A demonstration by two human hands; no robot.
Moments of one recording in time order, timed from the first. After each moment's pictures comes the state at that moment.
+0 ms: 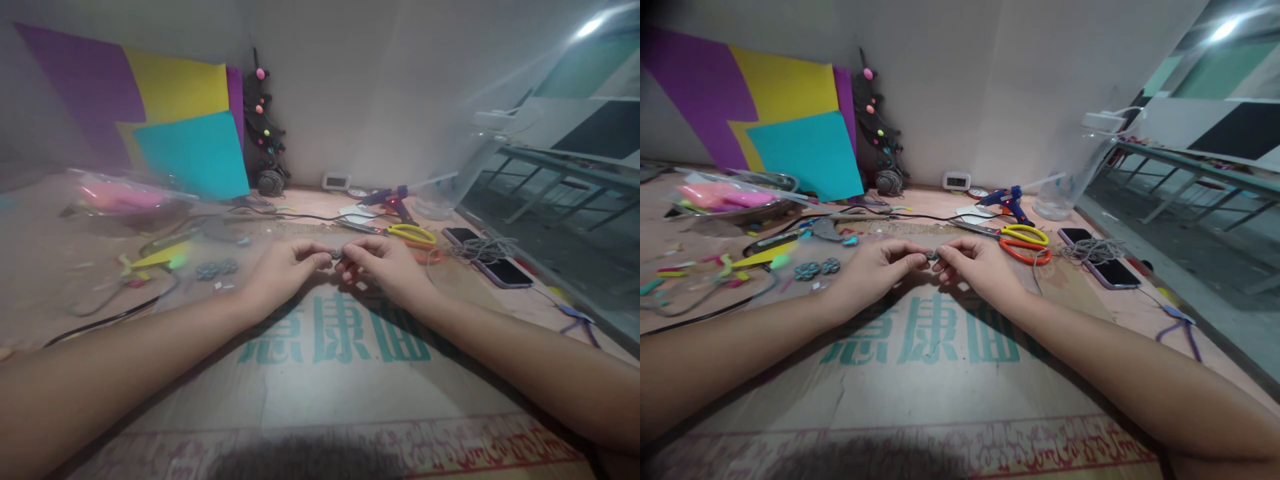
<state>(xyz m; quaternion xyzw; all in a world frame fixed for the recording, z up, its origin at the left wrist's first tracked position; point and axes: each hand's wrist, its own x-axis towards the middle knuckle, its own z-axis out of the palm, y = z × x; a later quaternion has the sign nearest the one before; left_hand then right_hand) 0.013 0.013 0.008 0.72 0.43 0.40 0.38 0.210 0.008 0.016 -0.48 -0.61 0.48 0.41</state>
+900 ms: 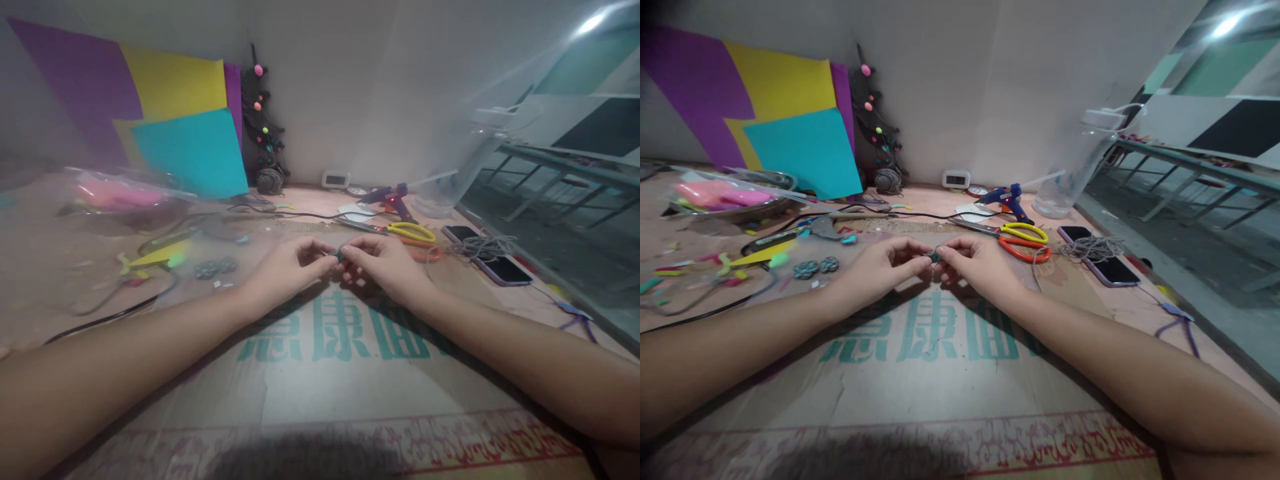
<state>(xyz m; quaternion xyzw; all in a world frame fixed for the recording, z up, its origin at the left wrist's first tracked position) 0.014 0.013 0.003 0.71 0.39 0.37 0.46 0.209 0.008 0.017 -0.50 -0.60 0.49 0.39</state>
